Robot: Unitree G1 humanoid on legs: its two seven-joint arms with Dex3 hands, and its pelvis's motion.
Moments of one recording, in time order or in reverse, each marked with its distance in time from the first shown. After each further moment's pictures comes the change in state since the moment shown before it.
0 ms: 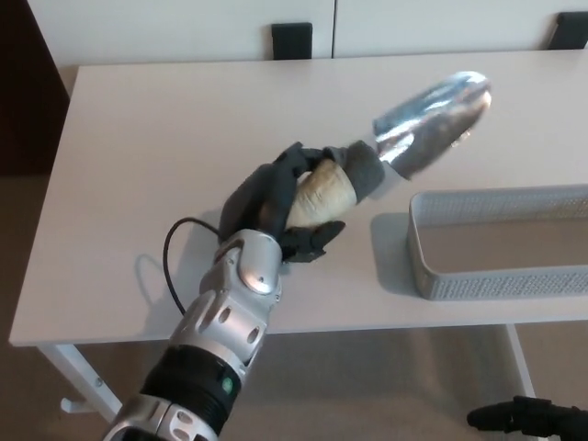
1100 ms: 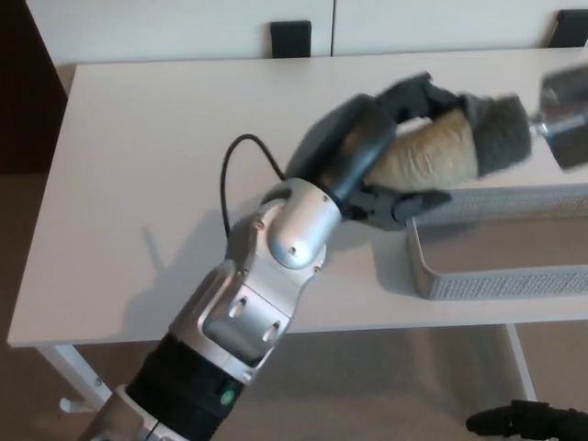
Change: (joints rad) left_arm -0.017 0.120 -0.334 -0.554 -0.072 0.126 -0.281; right_arm -0.007 -0.016 0.022 0.007 -0.007 0.013 0.004
